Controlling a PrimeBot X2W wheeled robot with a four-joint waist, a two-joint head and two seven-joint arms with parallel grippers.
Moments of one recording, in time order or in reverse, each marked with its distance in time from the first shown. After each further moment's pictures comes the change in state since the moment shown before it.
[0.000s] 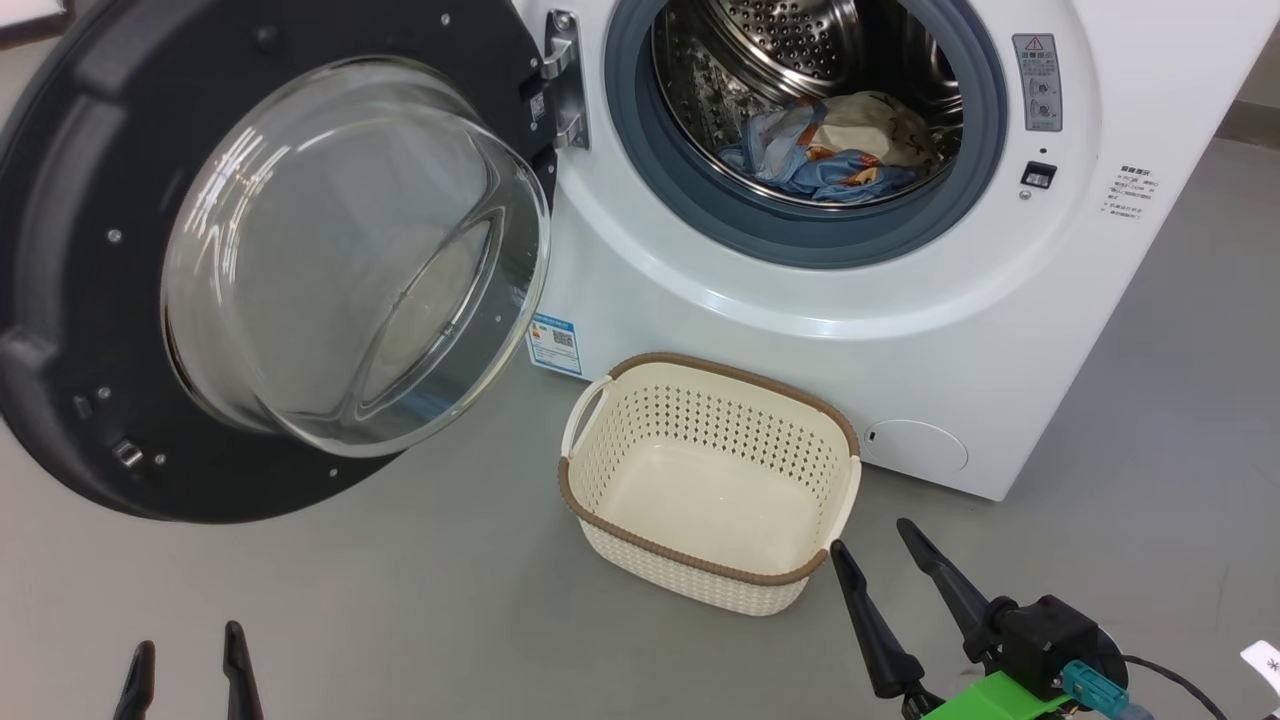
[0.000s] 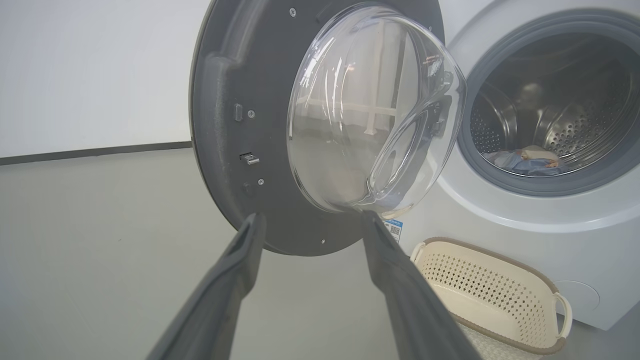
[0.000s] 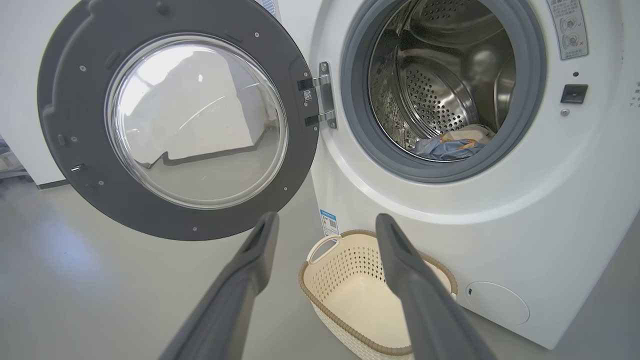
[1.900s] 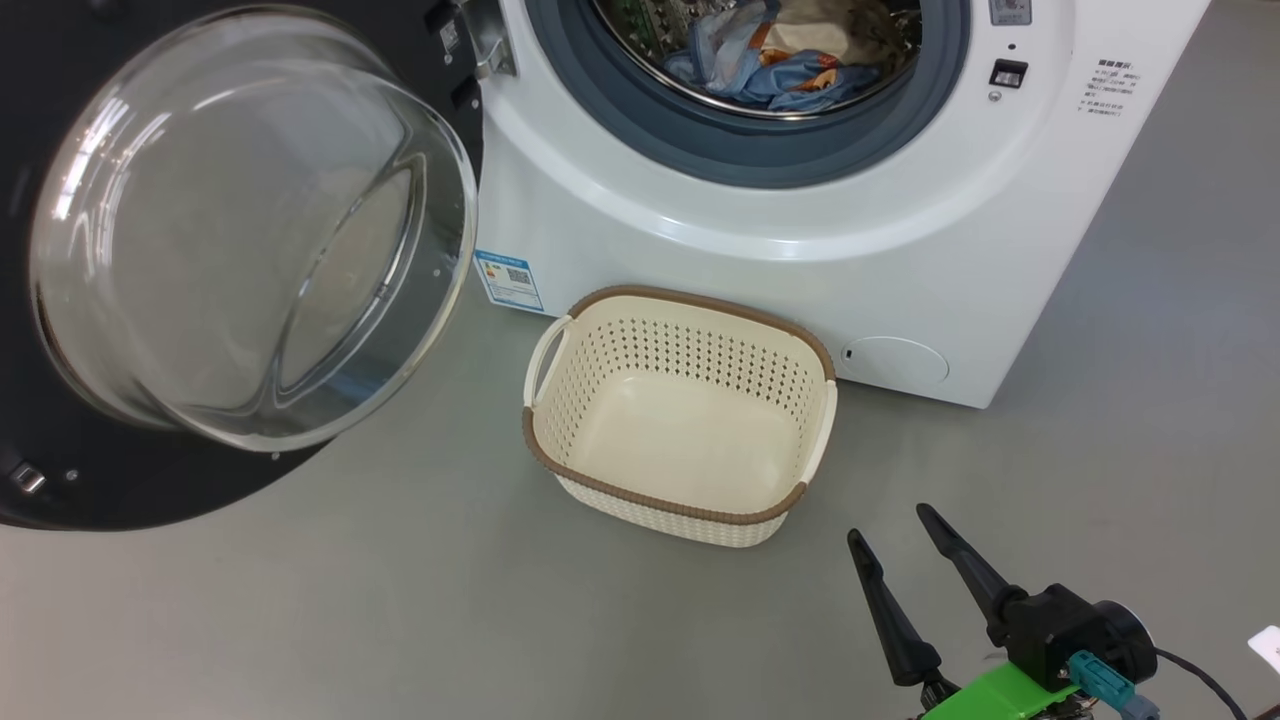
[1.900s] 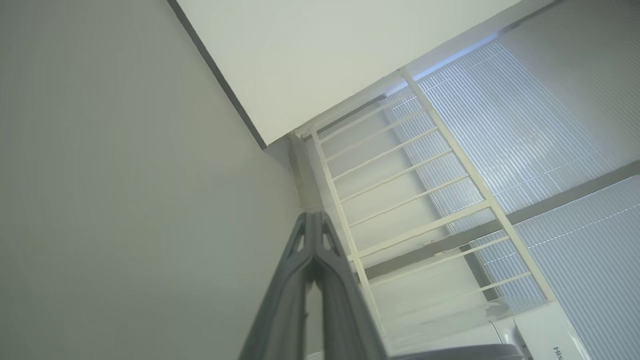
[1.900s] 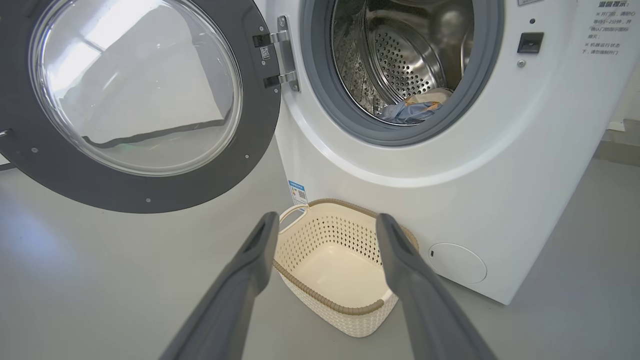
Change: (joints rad) left arm -0.791 0.476 0.606 0.772 -0.996 -0.181 0.445; right arm -0.005 -0.010 -0.036 -0.027 -0.097 0.000 0.013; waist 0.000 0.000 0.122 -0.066
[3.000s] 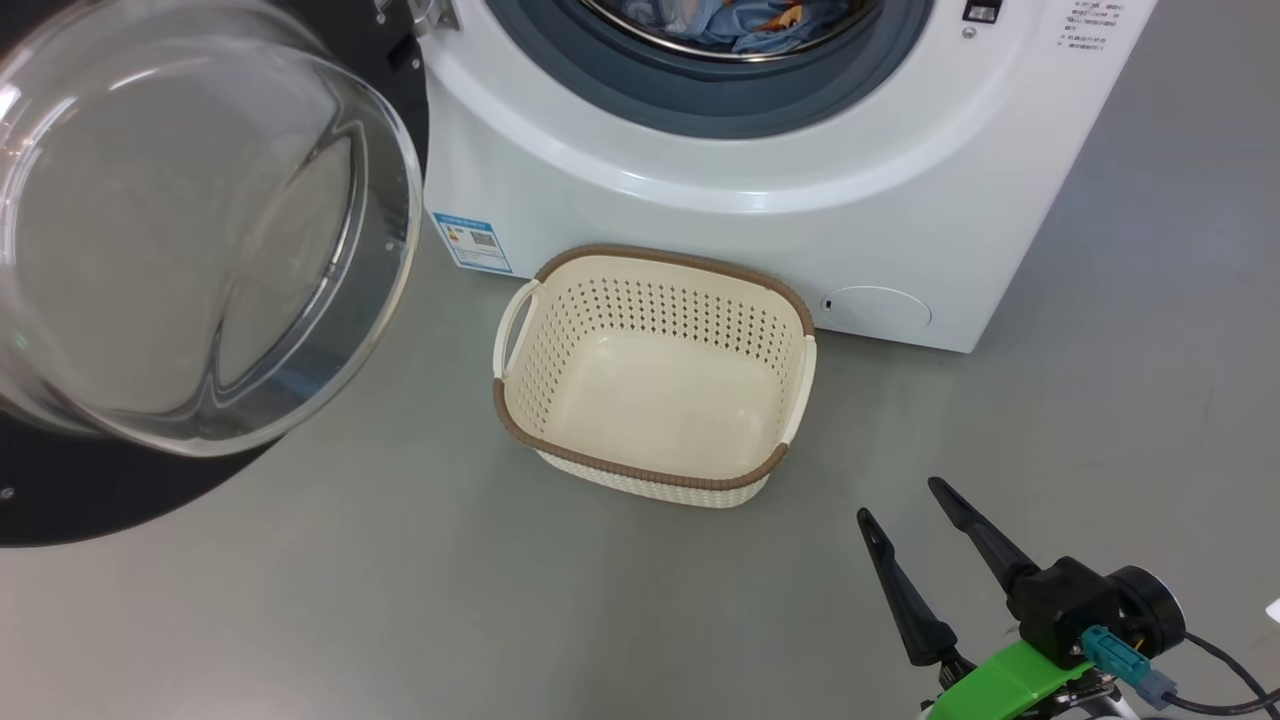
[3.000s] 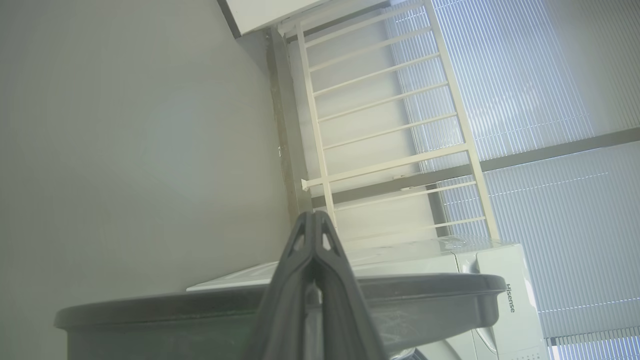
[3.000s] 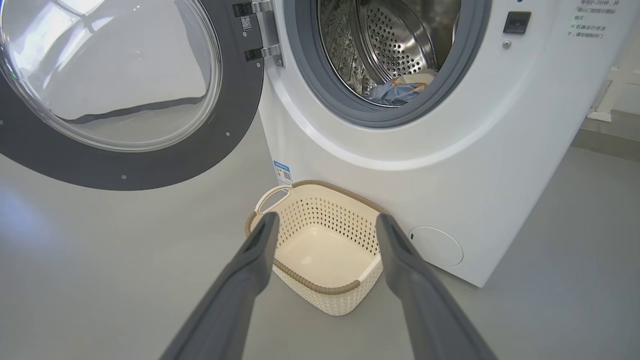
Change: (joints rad) left arm -0.034 -0.037 -0.024 0.043 -0.220 -0.004 0.218; right arm -0.002 -0.058 0.011 -0.113 -0.019 0.000 0.103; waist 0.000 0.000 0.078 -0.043
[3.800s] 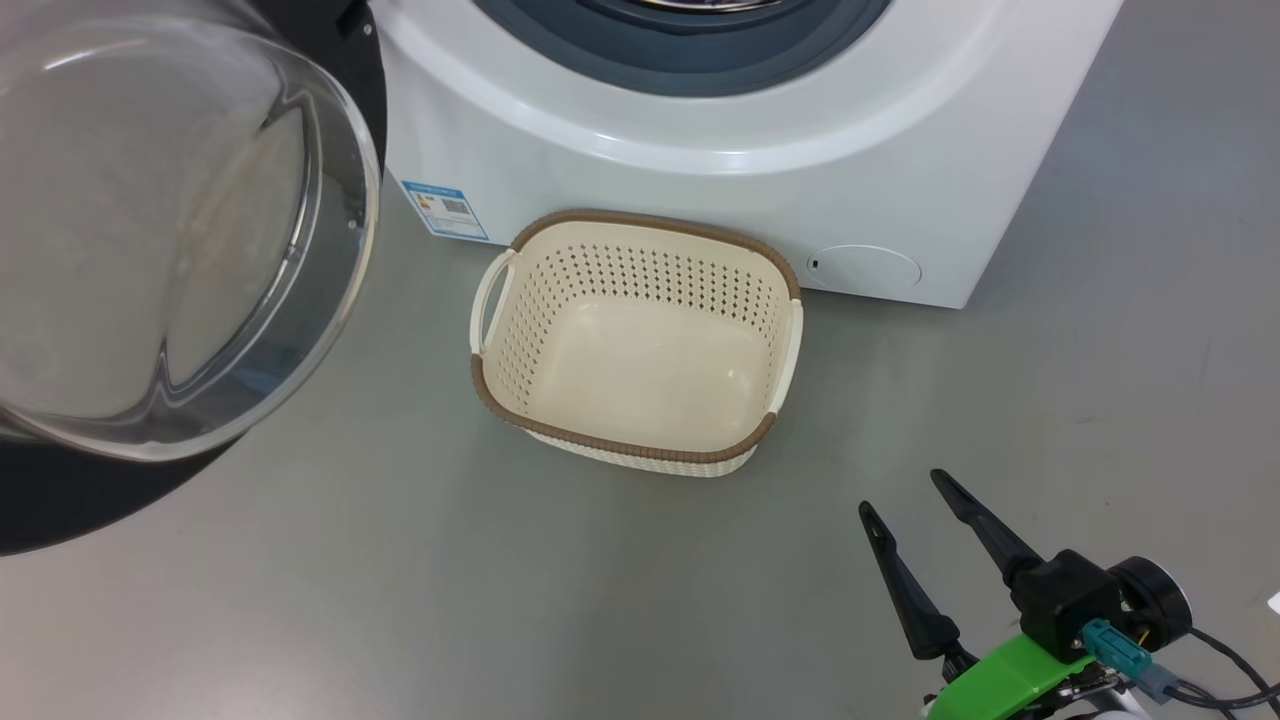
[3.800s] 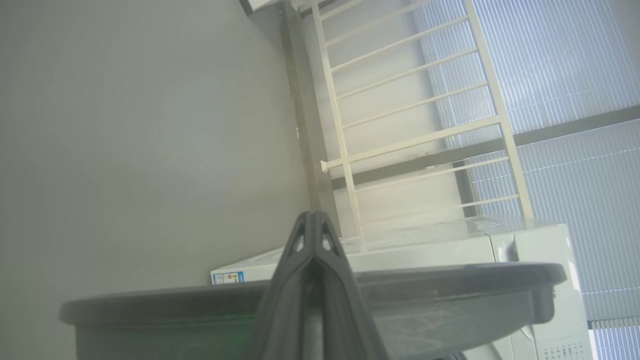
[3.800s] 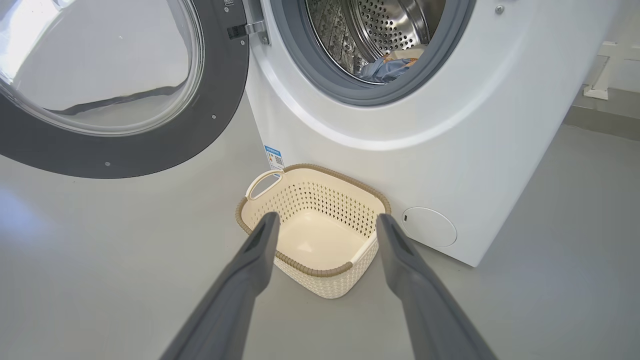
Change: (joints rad) left arm 0.000 0.039 -0.041 0.028 -0.018 0.000 0.022; right arm -0.003 -0.007 0.001 -0.028 -0.015 0.000 0.021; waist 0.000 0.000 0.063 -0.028
